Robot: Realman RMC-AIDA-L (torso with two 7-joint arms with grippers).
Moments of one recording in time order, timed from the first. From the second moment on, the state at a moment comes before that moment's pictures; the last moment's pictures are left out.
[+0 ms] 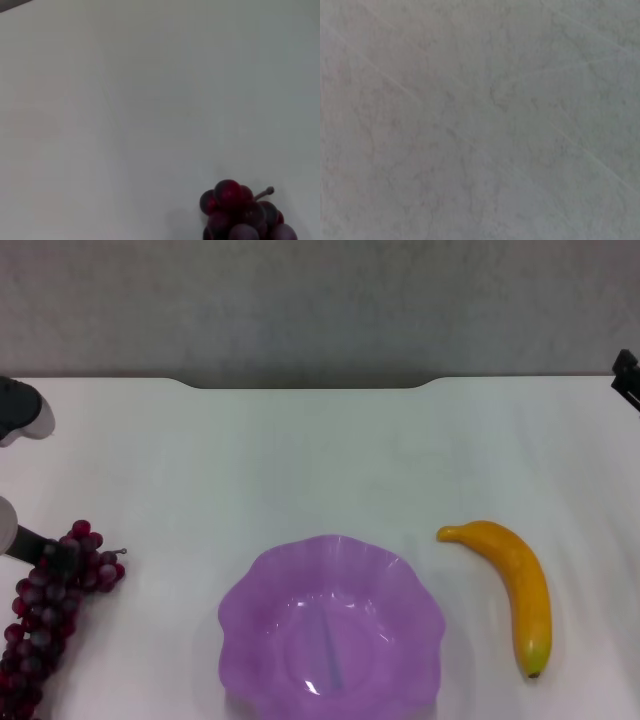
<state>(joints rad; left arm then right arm) -0.48 -1.98 -1.67 -1.21 2.87 -1.18 0.16 -0.05 2.01 -1.77 -1.37 0.29 -0.18 0.15</state>
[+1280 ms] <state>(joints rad) -0.38 -1.99 -1.68 -1.57 2.87 -1.35 0.18 -0.05 2.01 -1.77 -1.37 0.28 -0.18 0.15</state>
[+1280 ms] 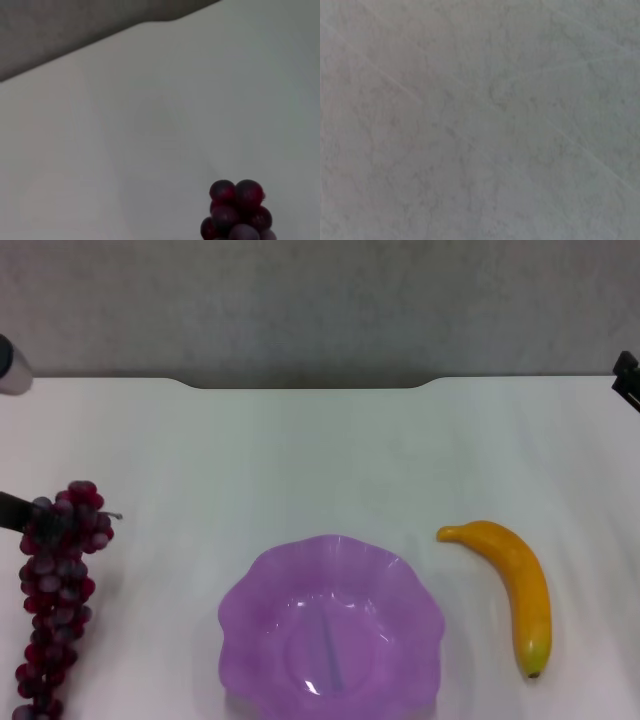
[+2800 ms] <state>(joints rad) -0.55 -2.03 -1.81 -2.06 2.81 -1.74 0.31 -0.04 2.01 -1.78 -1.35 0.29 -0.18 0.15</state>
